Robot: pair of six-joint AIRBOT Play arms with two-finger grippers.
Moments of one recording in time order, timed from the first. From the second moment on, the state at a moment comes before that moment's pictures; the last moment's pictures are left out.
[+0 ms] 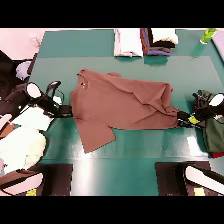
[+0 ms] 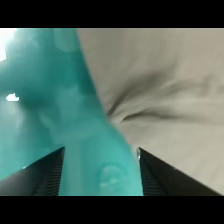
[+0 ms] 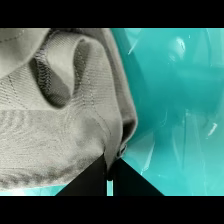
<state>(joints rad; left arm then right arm) -0.12 -1.23 0.88 1.25 -1.13 -1.56 -0.30 -1.19 0.72 -1.38 1.19 1.61</state>
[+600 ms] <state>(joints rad) -0.12 -1.33 0.85 1.09 -1.00 -1.51 -0.30 -1.19 0.72 -1.38 1.19 1.61</state>
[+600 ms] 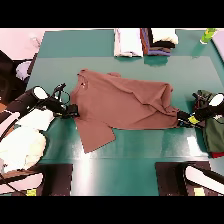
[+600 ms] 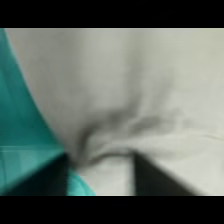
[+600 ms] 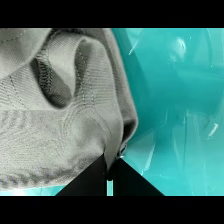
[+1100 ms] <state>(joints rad) -0.12 -1.15 1.12 1.19 -1.10 -1.45 -0.30 -0.98 0.86 -1.38 1.23 1.59</state>
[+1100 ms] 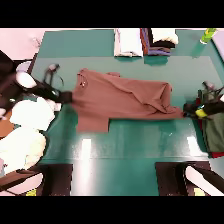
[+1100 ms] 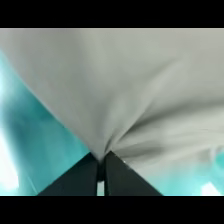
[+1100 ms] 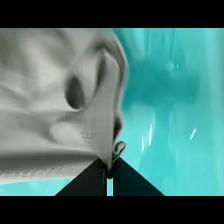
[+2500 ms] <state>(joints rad) -0.12 -1.16 1.55 1.38 -1.21 -1.51 -0.28 -1.11 1.58 -1.44 1.45 1.55</state>
